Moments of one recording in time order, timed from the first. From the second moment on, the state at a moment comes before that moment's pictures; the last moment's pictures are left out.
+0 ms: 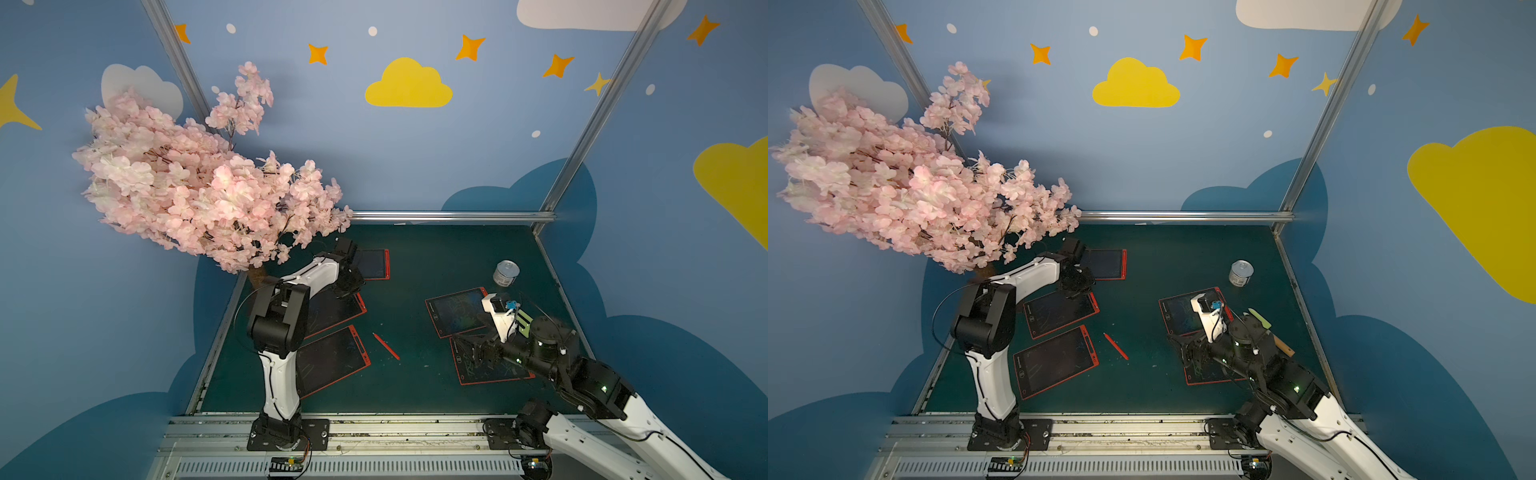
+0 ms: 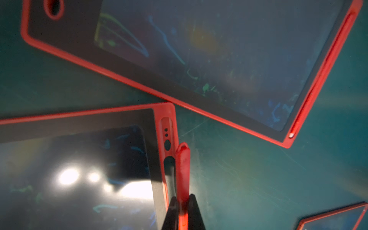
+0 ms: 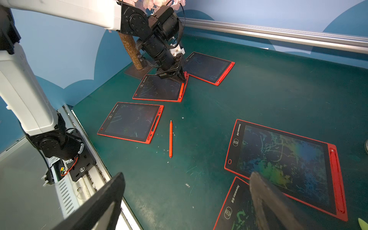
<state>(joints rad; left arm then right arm) -0.27 2.00 1.41 -0.65 0.12 -0.73 0.82 0.56 0.79 -0.64 -0.04 0.20</state>
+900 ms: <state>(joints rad) -0.27 2.03 1.43 -0.67 0.11 -0.70 0.82 0.56 0.79 -0.64 -0.03 0.20</state>
